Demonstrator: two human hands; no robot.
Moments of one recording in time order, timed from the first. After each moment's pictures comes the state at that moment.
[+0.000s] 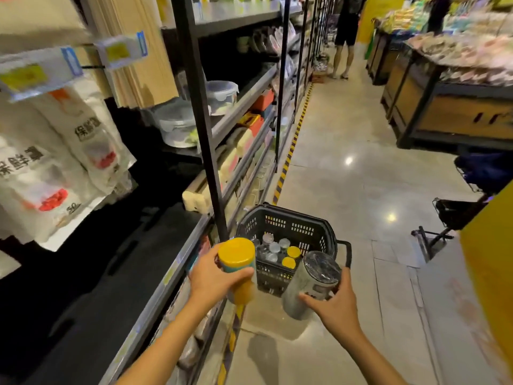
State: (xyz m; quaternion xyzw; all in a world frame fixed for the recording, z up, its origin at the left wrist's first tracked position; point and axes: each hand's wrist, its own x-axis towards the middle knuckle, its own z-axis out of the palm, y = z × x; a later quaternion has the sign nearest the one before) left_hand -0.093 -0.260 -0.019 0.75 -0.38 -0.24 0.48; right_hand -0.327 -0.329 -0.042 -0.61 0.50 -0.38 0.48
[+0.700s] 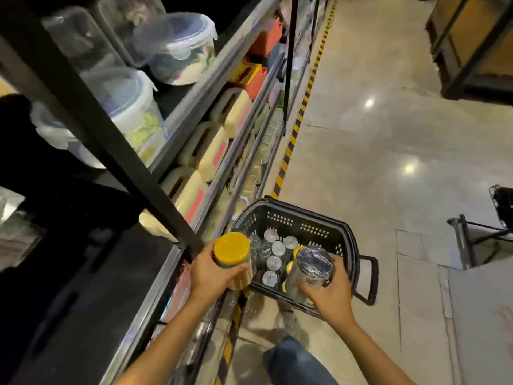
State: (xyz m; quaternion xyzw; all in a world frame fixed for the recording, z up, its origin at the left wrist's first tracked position) left_hand 0.009 -0.533 -0.108 0.80 -0.29 -0.29 0.44; right_hand -0.214 -0.611 -0.131 -0.62 0.56 -0.29 0.47
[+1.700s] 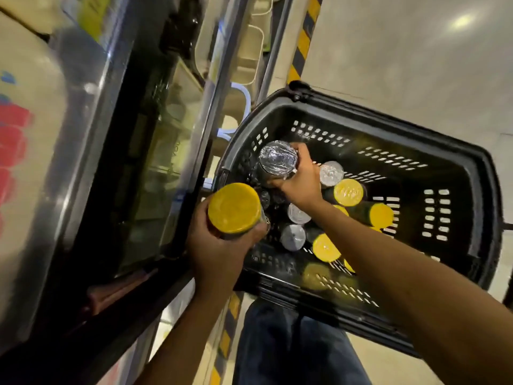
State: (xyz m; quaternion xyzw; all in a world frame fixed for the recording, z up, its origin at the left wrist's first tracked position) left_hand 0.083 -0.661 -0.412 0.83 -0.17 -0.30 0.43; right_hand -0.001 -0.810 -0.517 -0.67 0.53 -0.18 0.49
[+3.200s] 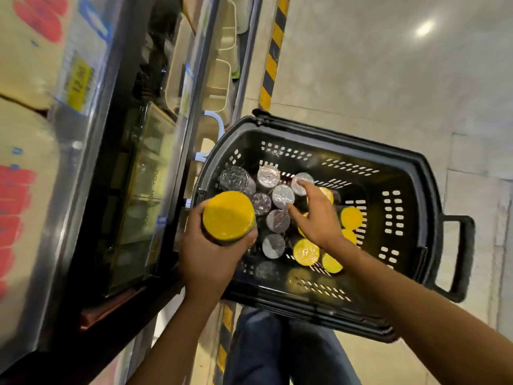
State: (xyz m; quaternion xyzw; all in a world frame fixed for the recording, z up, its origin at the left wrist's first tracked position) left_hand 0.070 -0.685 -0.378 0.83 -0.25 -0.32 0.38; right_hand -0.093 -0.803 -0.464 -0.74 0.55 -0.04 0.38
